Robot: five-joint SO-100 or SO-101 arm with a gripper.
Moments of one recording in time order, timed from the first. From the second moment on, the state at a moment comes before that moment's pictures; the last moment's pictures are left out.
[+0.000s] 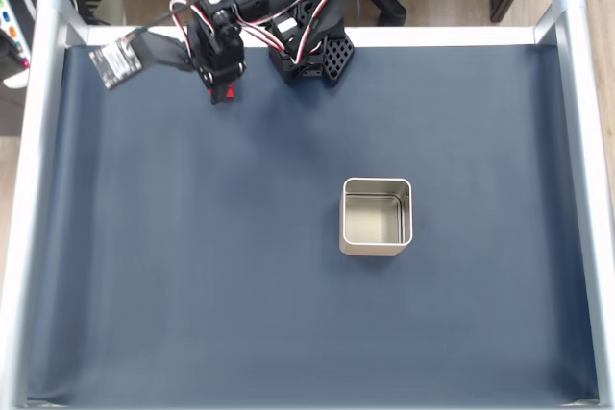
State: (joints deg) arm 61.9 144.4 138.0 78.1 -91.3
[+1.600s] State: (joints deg) arm 80.4 151.3 164.9 50.4 -103.4
